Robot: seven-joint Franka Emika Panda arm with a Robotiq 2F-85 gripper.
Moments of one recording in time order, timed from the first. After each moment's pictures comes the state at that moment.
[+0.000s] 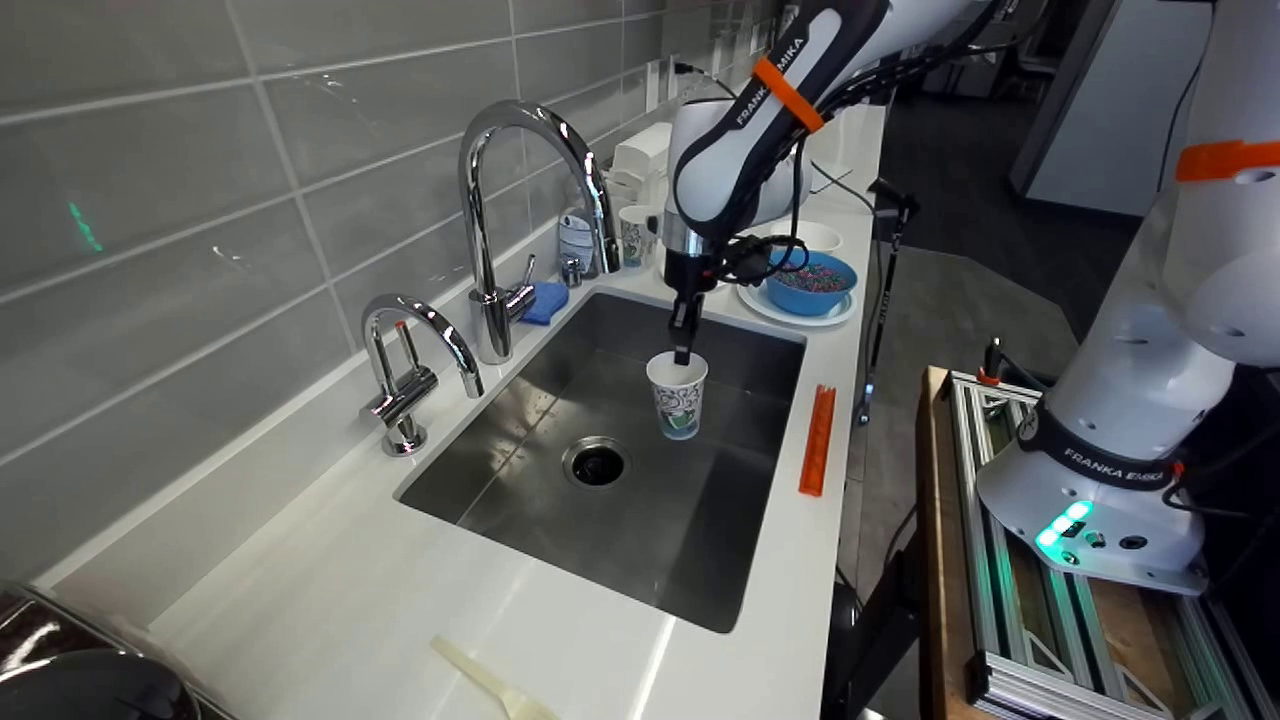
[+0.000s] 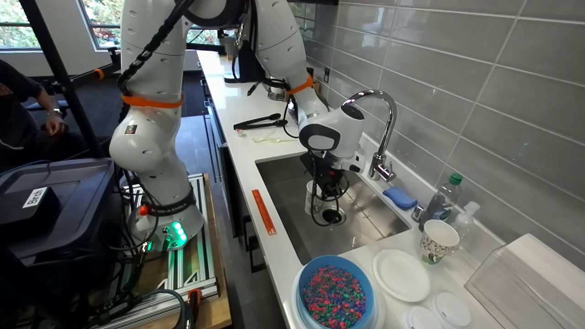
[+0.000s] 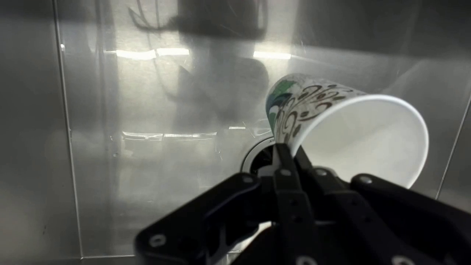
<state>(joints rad) -0.16 0.27 0.02 -2.40 0.22 2.60 -0.45</state>
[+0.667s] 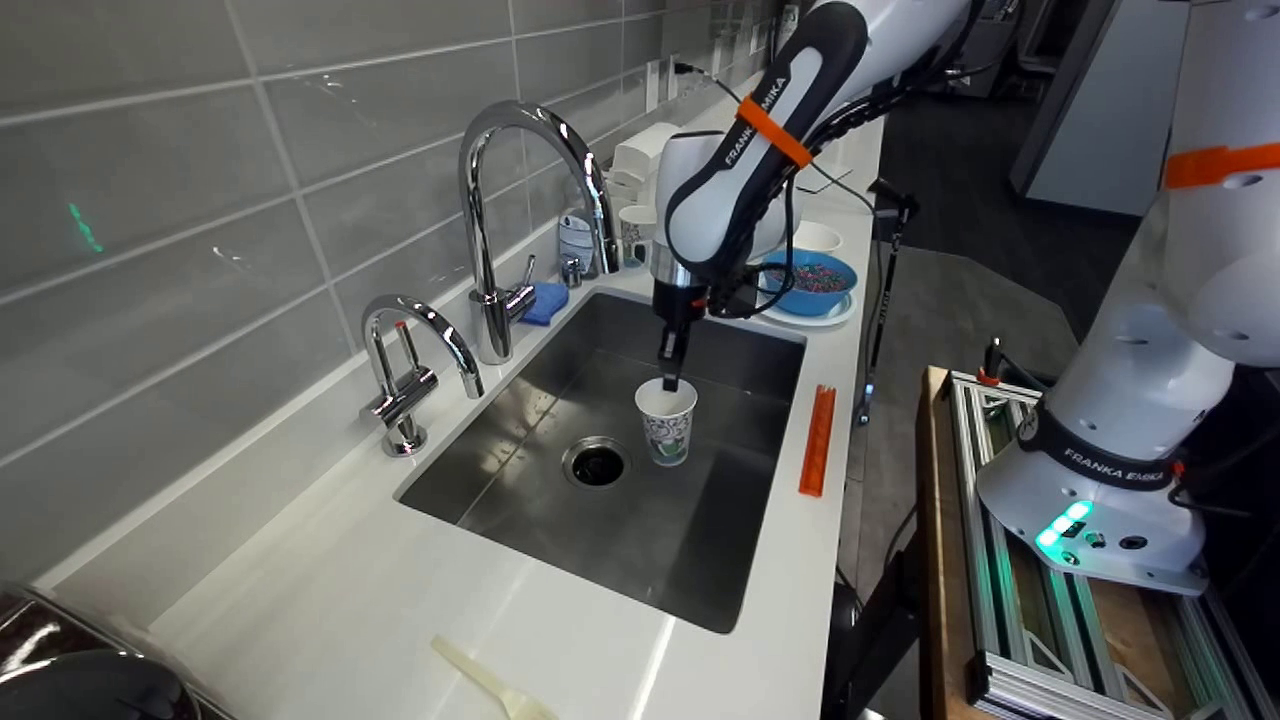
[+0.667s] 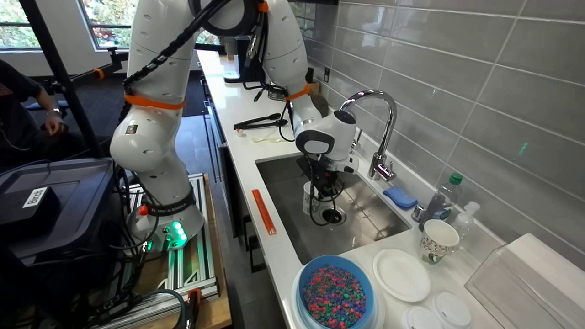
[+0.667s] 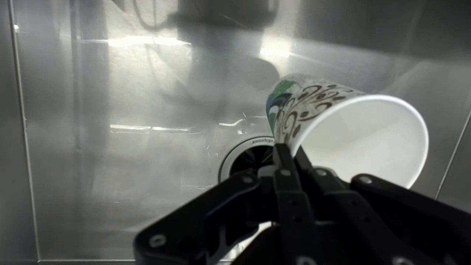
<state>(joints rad) -0.14 0.35 0.07 -2.39 0.22 2.70 -0.45</state>
